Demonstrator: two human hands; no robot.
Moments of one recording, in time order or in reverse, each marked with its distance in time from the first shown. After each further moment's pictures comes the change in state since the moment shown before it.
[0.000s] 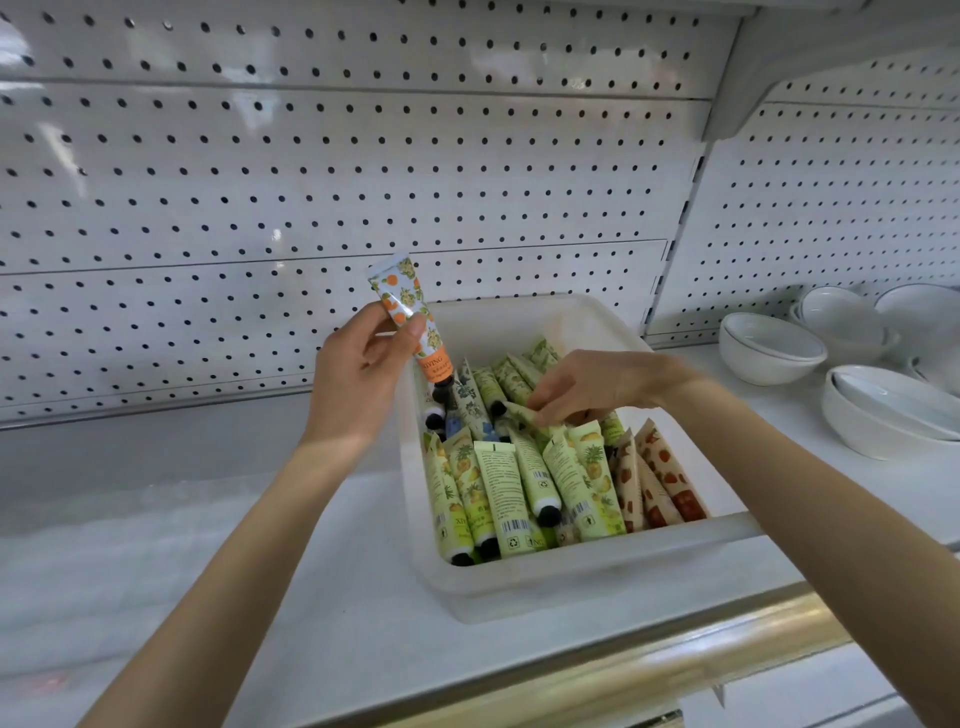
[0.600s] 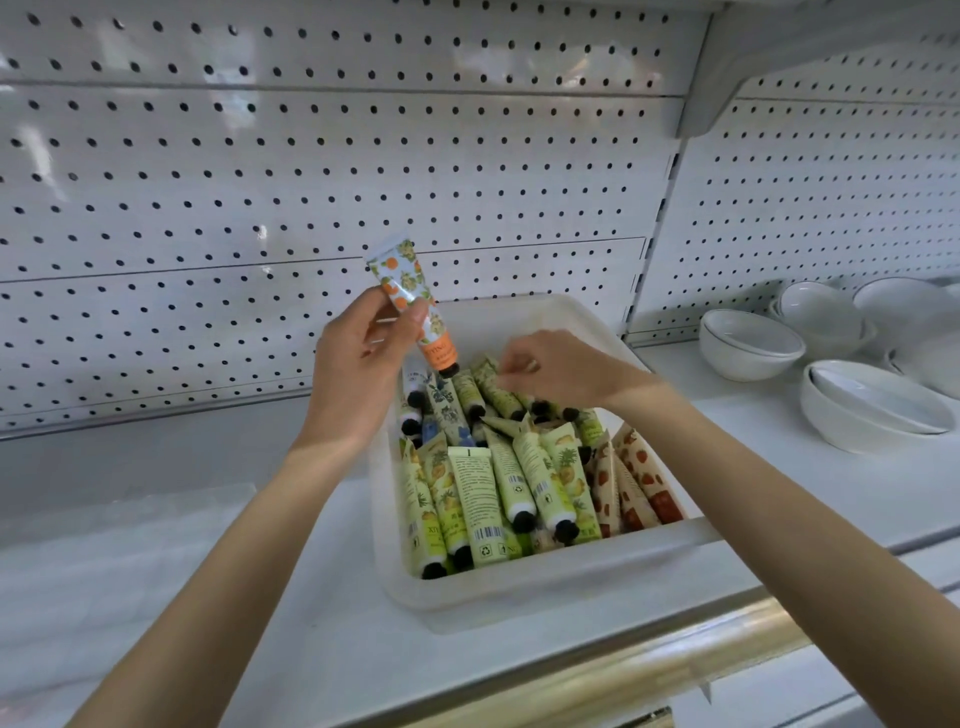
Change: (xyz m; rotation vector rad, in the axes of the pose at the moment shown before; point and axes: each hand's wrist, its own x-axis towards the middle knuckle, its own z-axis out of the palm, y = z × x) left_hand 0.005 0.014 0.023 -0.018 -0.030 0.057; right_hand 0.006 -0.007 0.005 -0.236 0.385 -0.202
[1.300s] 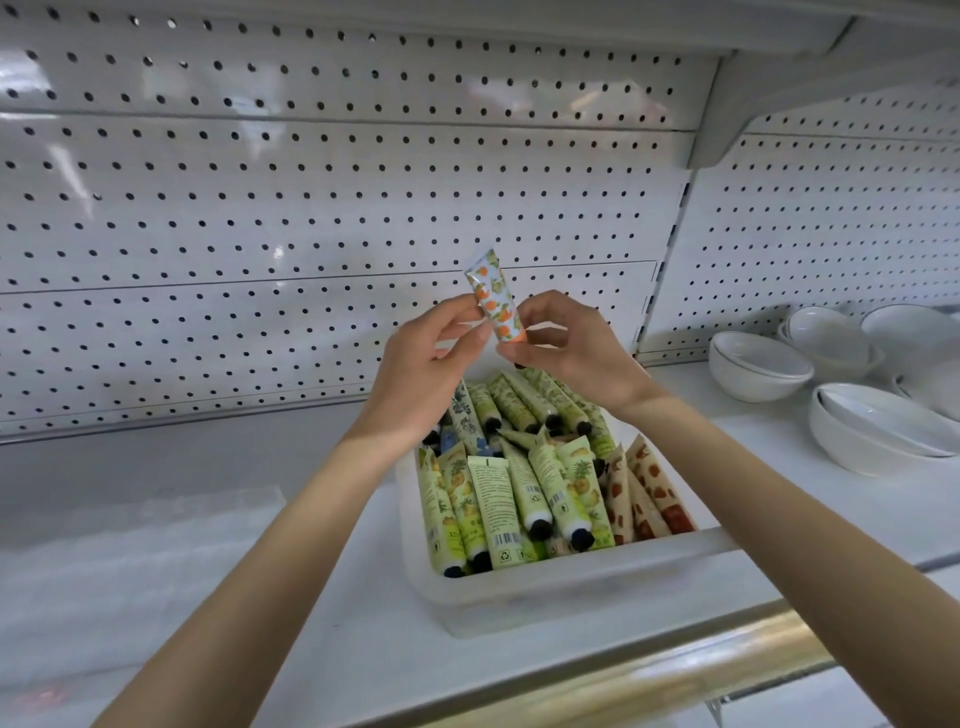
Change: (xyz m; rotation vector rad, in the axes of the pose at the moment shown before) left_hand 0.003 0.018 0.010 0.099 -0.178 -0.027; right_hand -0.005 -0.011 -0.004 0.574 0.378 -0.097
